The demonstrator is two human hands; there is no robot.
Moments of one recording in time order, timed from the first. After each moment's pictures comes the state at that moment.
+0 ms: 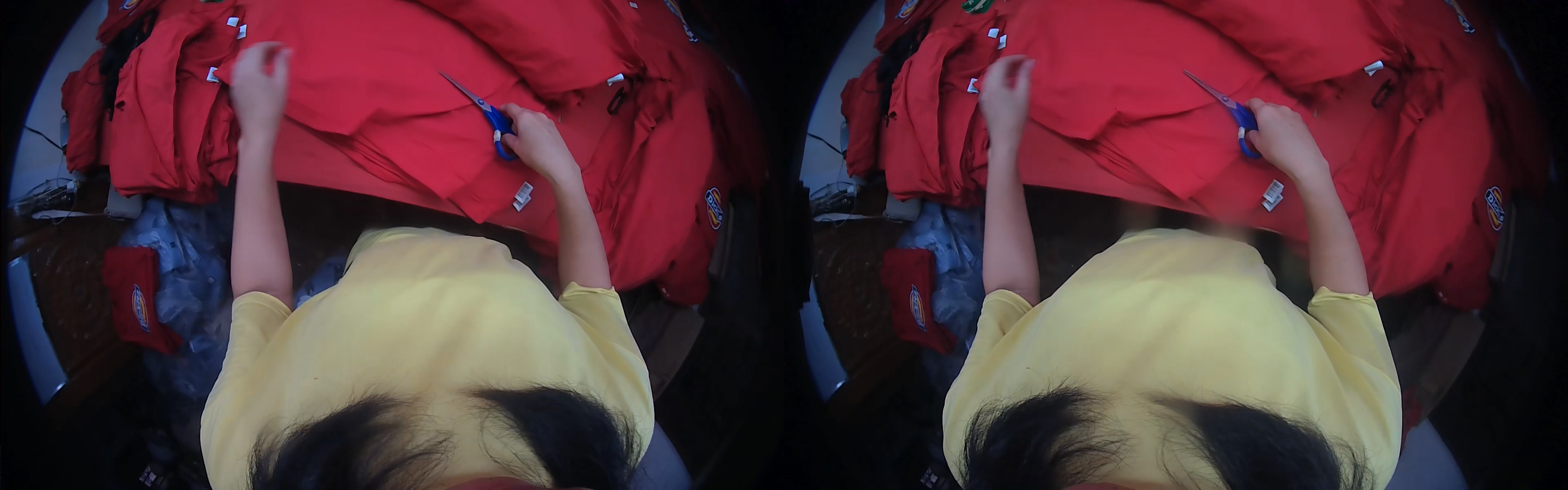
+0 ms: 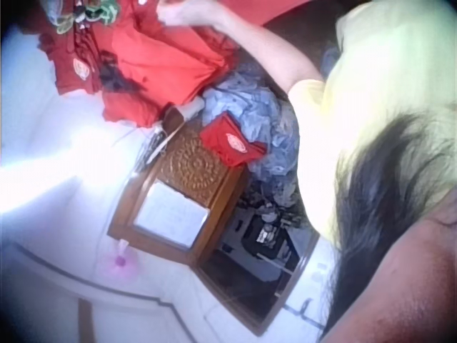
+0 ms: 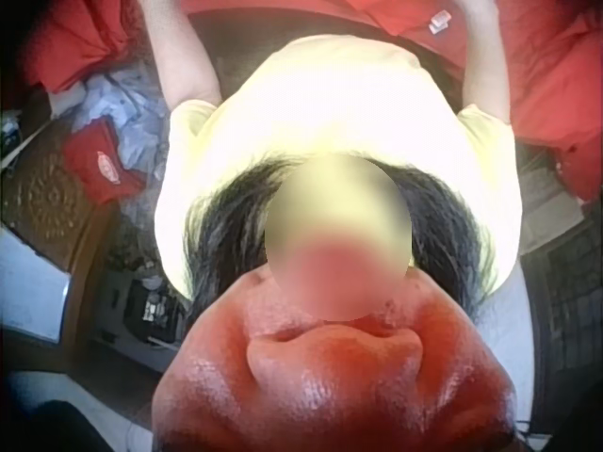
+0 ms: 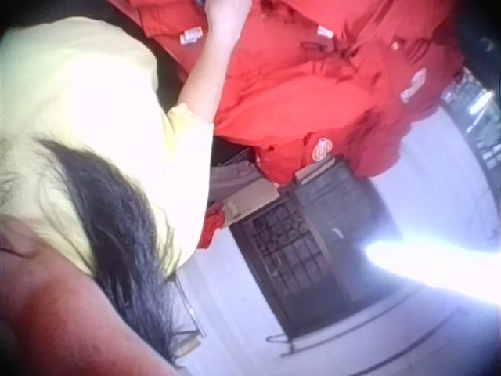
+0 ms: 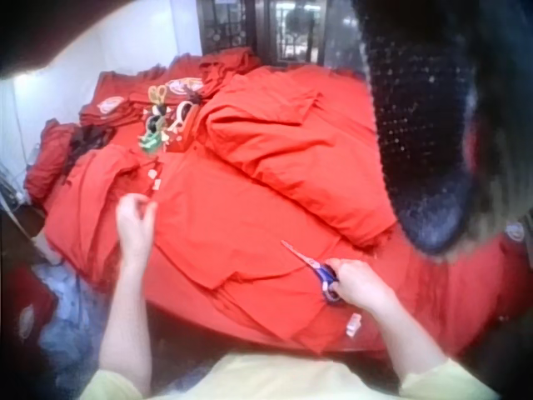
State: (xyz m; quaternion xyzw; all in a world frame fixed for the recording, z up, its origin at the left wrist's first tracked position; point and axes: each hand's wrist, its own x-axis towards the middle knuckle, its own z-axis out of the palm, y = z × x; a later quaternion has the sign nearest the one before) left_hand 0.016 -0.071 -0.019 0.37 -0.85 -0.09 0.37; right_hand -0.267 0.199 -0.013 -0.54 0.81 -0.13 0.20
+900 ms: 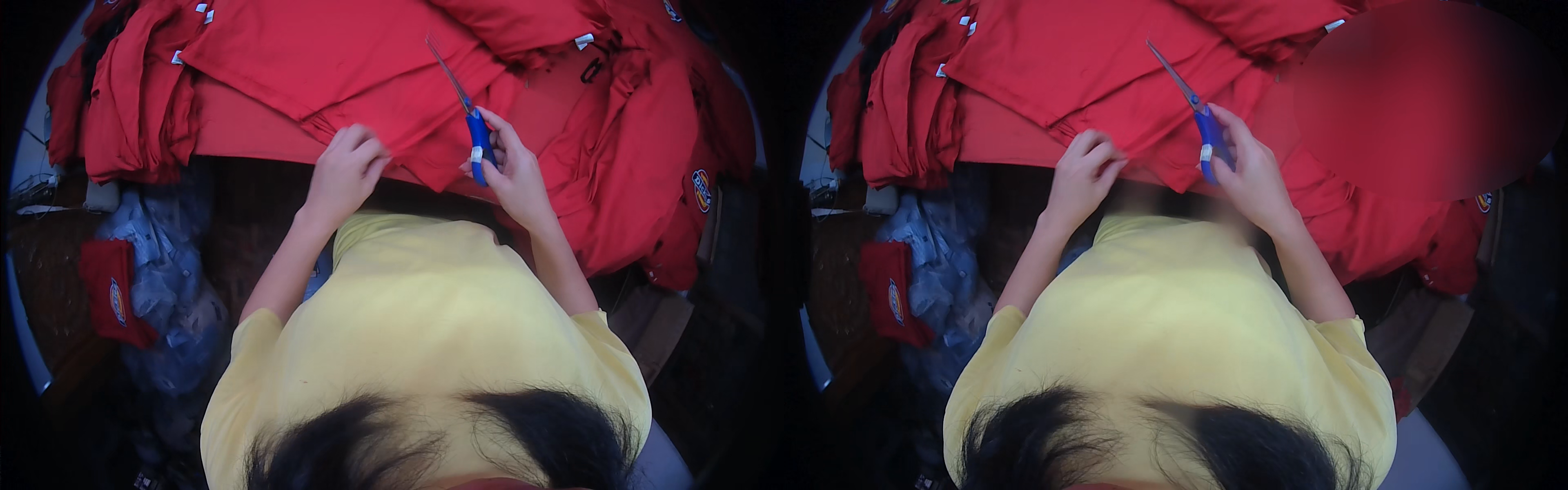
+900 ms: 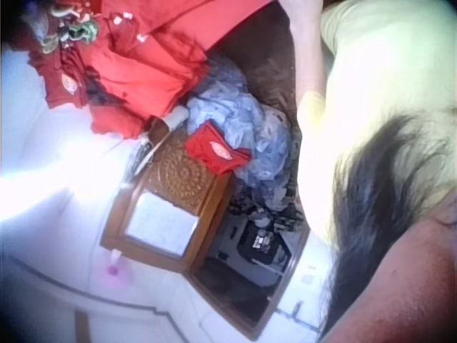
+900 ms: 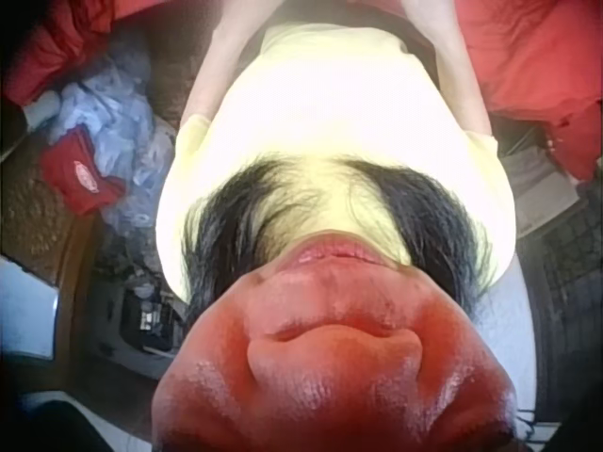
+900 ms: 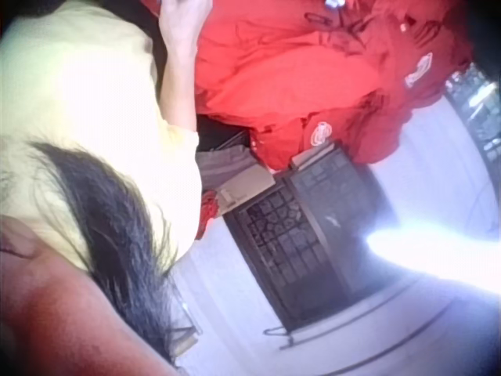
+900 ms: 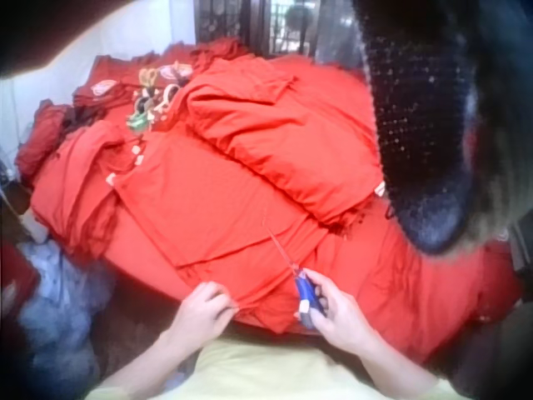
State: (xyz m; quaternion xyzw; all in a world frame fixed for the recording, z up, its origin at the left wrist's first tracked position) left_hand -0.011 0.152 -0.051 0.25 -0.90 -0.29 0.22; right_hand -0.219 0.294 -0.017 -0.41 0.70 -0.45 0.37
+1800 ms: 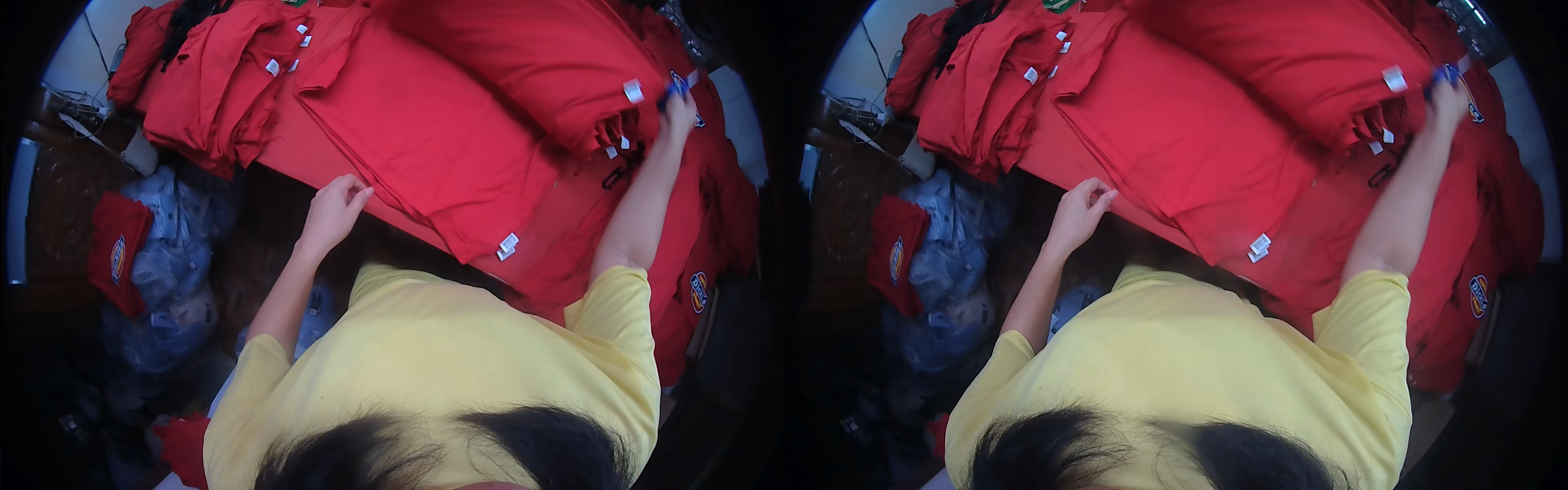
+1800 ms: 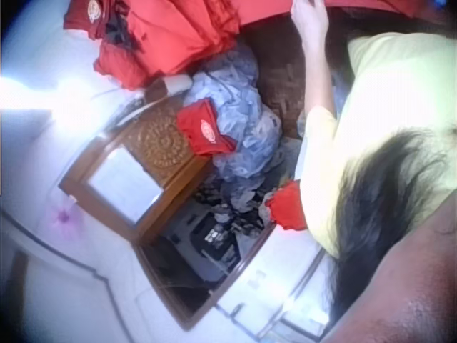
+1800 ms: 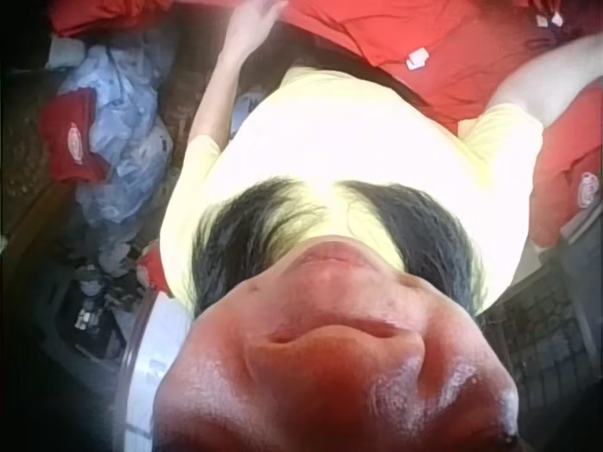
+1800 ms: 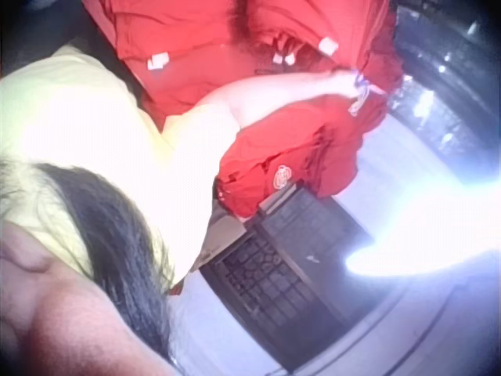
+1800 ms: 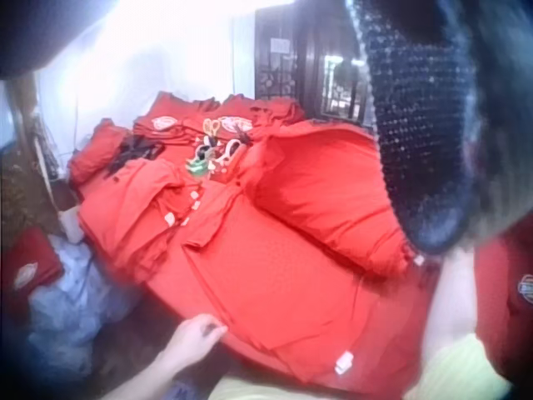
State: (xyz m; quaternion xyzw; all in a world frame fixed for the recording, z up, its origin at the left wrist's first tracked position) left_hand 0.043 0.114 -0.034 0.50 -0.76 -0.38 0.18; right_hand -0.600 0.147 0.101 -0.33 0.65 -0.68 -0.03
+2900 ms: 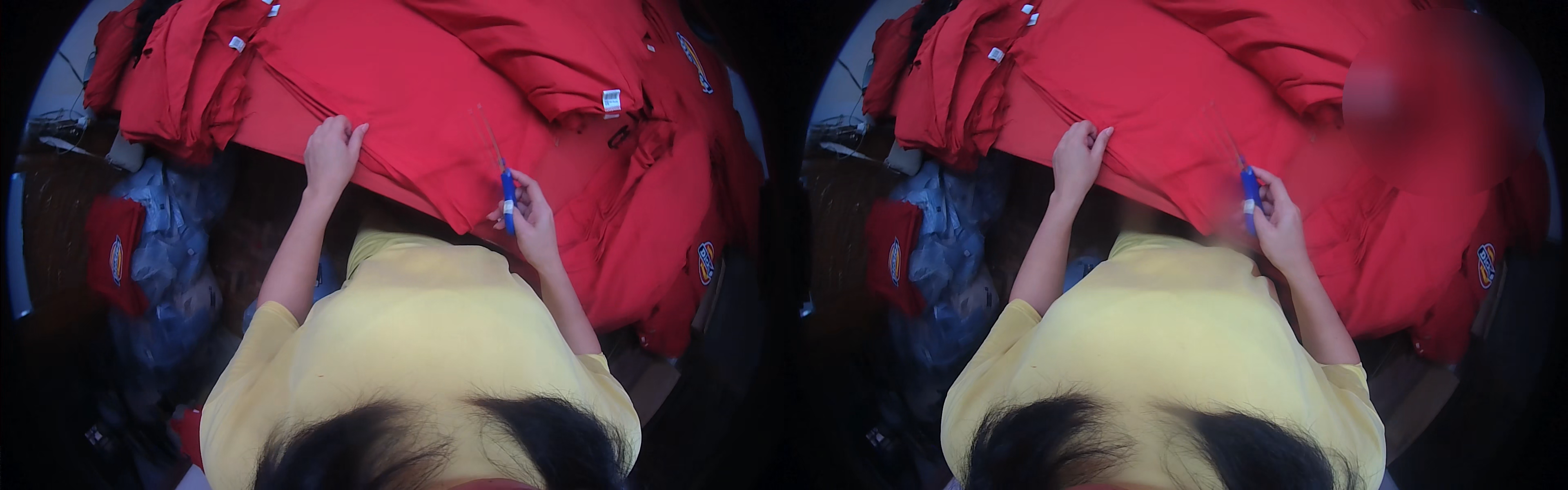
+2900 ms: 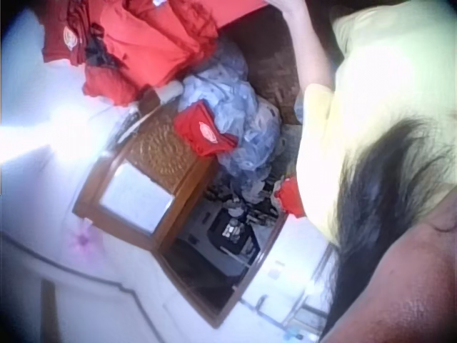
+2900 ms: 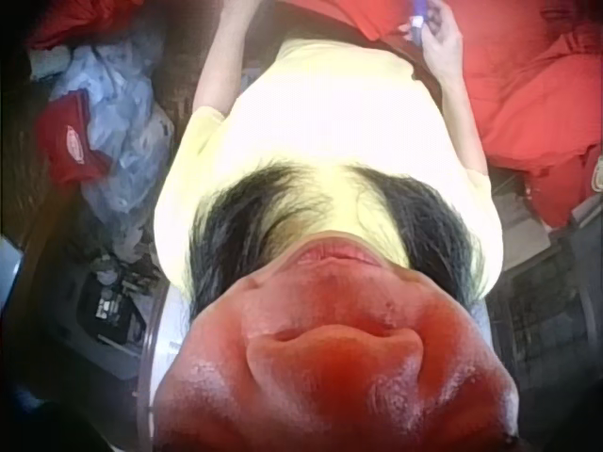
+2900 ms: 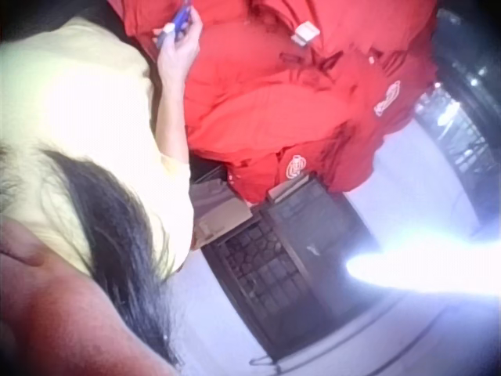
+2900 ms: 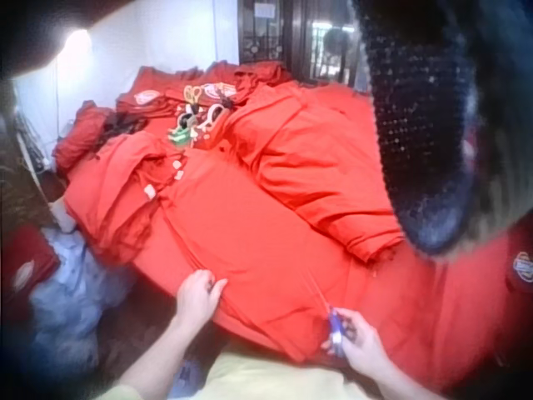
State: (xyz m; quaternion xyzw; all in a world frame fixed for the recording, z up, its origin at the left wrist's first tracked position) left_hand 0.011 0.085 -0.082 0.49 -0.81 -0.13 0.28; right_hand -0.236 0.299 -0.048 -0.35 0.62 -0.51 0.48
